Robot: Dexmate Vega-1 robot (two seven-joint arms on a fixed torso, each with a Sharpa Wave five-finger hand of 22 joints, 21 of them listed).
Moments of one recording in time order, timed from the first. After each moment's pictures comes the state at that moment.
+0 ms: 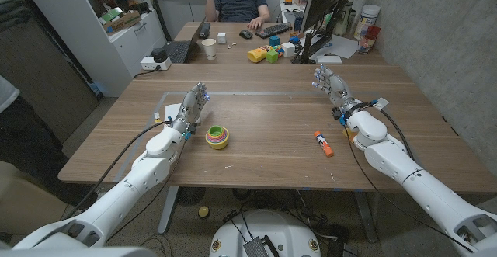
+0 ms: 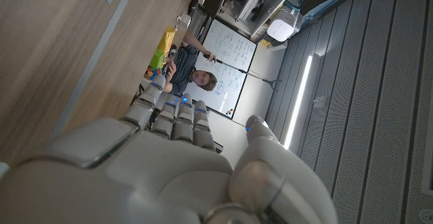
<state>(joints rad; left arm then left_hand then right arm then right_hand) 0.89 0.53 0.36 -1.29 -0.67 -0.32 -0.08 0.03 0.07 0.51 0.16 0.19 -0.13 0.06 0.17 0.17 -0.17 0.02 0.19 0.18 -0.17 0.05 0.19 0.18 -0.10 -0.01 0.23 0.19 -0.89 -0.60 -0.37 -1.51 0.54 0.24 -0.07 0.21 0.09 0.36 0.01 0.18 0.22 0.12 0.18 0.18 0.23 0.13 0.19 0.19 0.12 0.08 0.19 0.18 0.27 0.06 0.25 0.17</state>
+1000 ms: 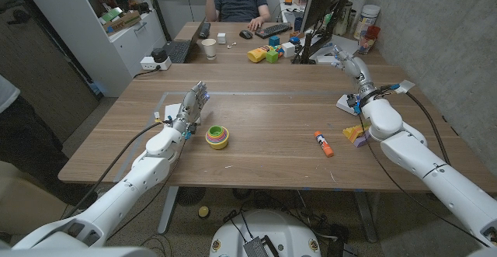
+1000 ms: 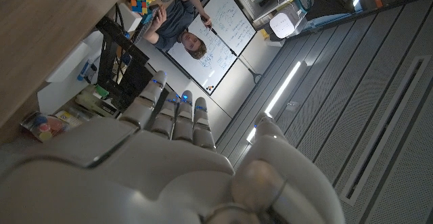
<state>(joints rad) 0.89 0.54 0.37 -1.28 -0.66 -0.32 -0.08 0.03 0.07 0.51 0.16 0.19 -0.13 0.06 0.17 0.17 -0.17 0.02 0.19 0.18 -0.17 0.05 0.19 0.18 -0.11 0.00 0.23 0.19 -0.95 -0.71 -0.28 -1.68 0.26 0.22 -0.31 0.25 0.03 0.34 -0.06 0.18 0.27 0.13 0.21 0.18 0.29 0.14 0.21 0.19 0.18 0.07 0.20 0.18 0.33 0.06 0.24 0.17</state>
